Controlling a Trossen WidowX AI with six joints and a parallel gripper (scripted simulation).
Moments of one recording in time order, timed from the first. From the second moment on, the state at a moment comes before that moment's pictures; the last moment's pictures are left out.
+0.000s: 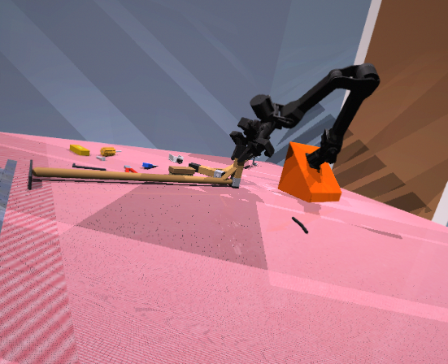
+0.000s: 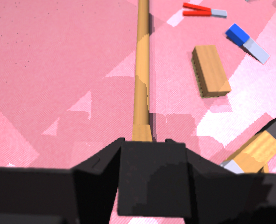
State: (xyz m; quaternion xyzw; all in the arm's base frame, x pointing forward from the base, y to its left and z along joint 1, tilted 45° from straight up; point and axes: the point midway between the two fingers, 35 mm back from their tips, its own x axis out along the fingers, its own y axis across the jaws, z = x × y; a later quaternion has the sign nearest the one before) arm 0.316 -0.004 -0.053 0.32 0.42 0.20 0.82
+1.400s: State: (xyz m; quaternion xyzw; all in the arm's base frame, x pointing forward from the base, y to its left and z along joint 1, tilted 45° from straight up) arm 0.315 0.019 -0.028 0.32 0.43 0.20 0.82
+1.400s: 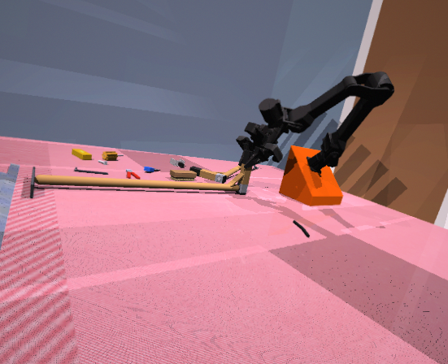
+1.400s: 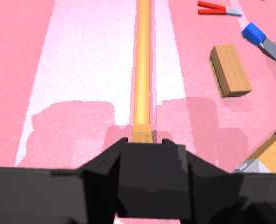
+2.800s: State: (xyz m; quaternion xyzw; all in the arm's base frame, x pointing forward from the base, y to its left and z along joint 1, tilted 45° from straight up) arm 0.305 0.058 0.011 0.32 0.43 0.20 0.82
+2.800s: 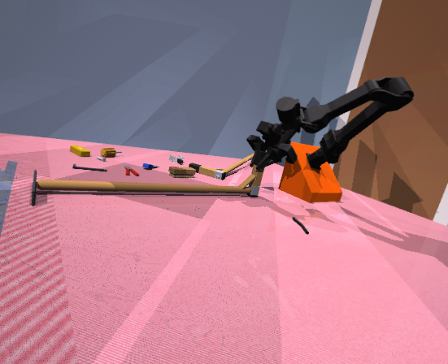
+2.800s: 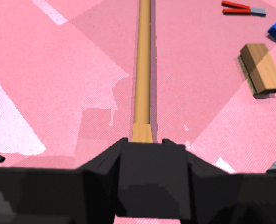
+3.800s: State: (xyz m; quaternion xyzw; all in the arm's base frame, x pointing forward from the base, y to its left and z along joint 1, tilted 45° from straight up) arm 0.319 0.073 0.023 0.32 0.43 0.21 0.82
